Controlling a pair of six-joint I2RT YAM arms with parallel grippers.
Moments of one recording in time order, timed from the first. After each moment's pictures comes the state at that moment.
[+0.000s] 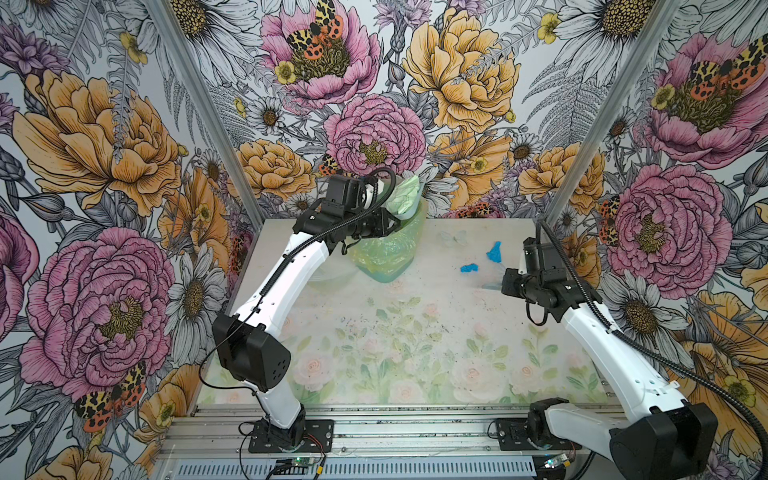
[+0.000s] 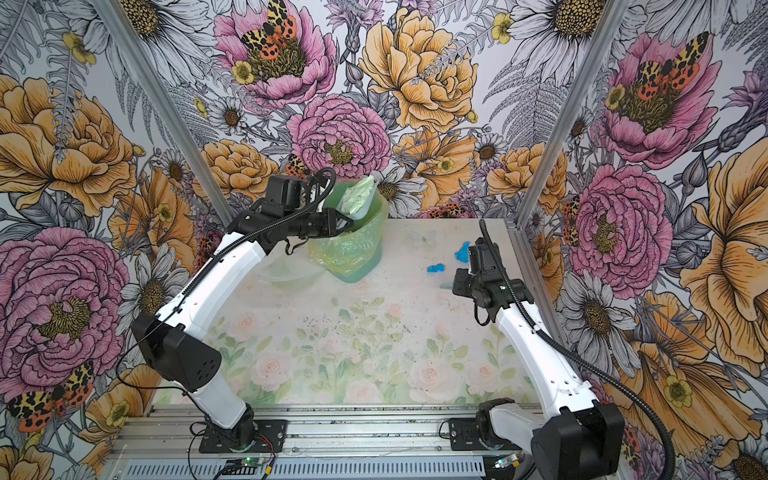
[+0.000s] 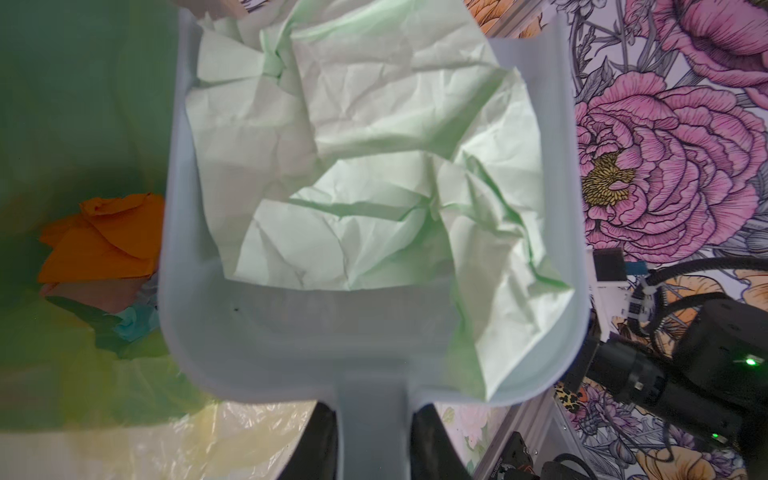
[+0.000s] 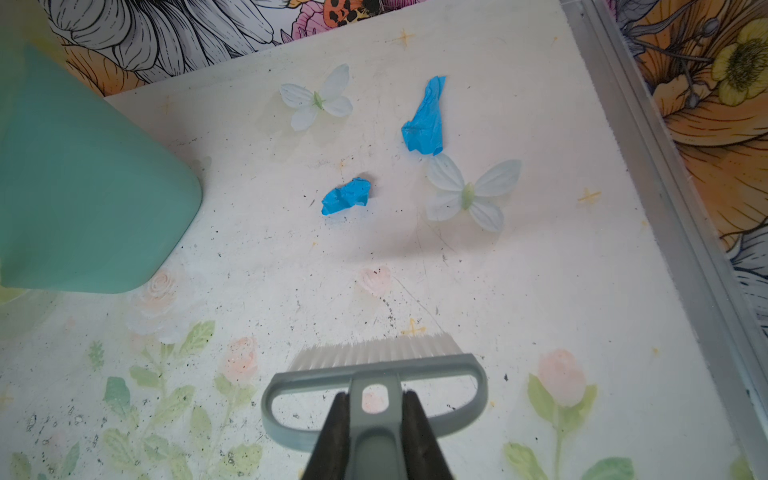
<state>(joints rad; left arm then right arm) -0.39 1.70 1.84 -0.70 0.49 -0.43 0.17 1.17 1.06 -0.75 0.07 0.33</state>
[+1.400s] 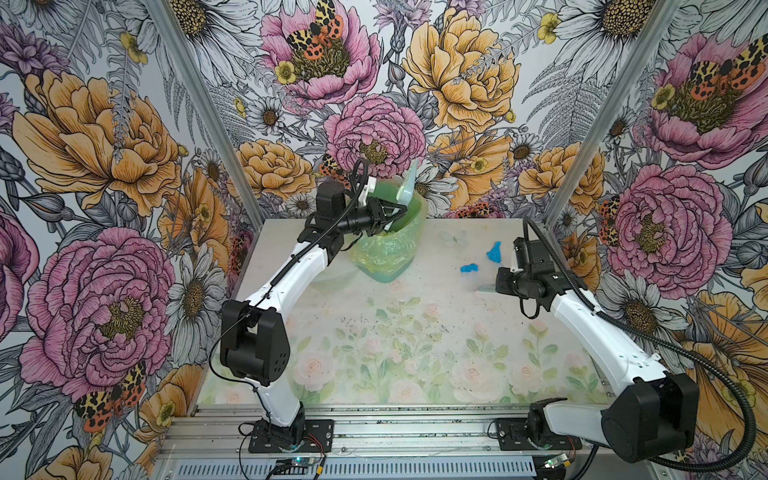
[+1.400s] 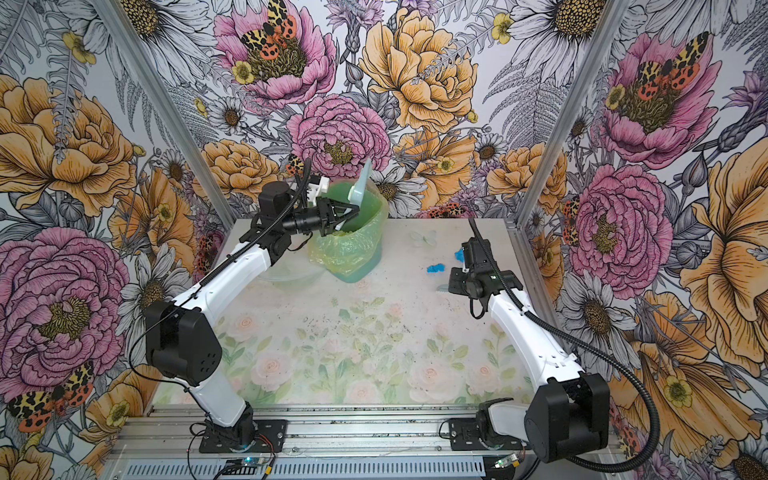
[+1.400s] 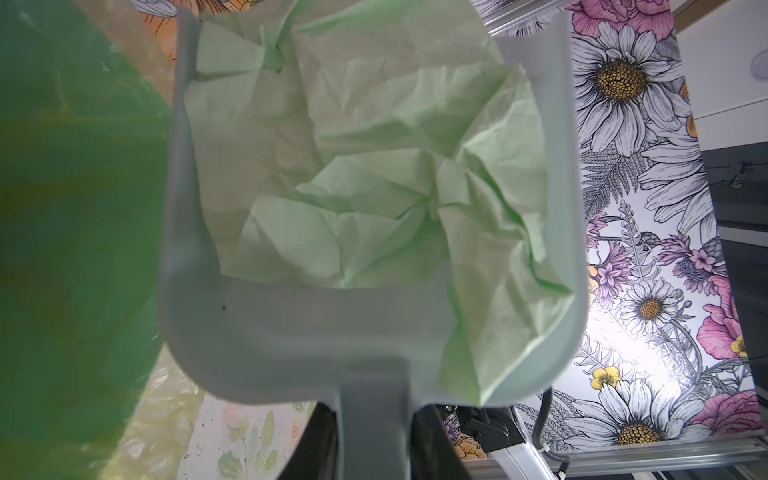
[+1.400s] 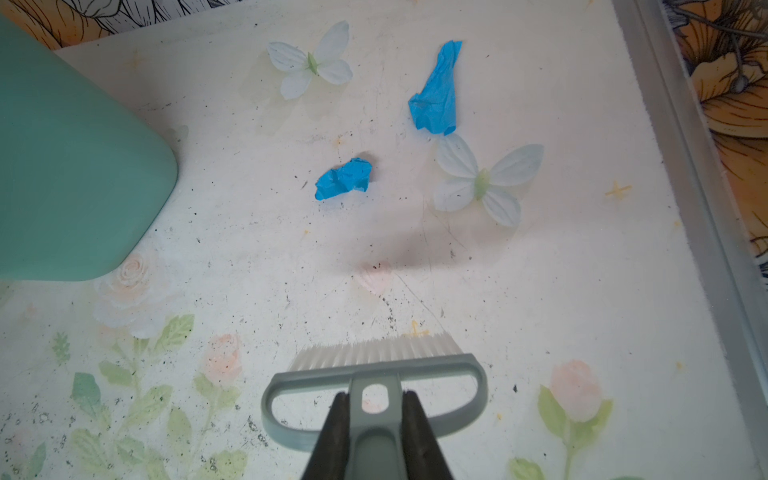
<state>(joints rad) -0.31 1.73 1.53 0.09 0.89 -1.09 0.17 1.28 1.08 -0.73 0.05 0.30</state>
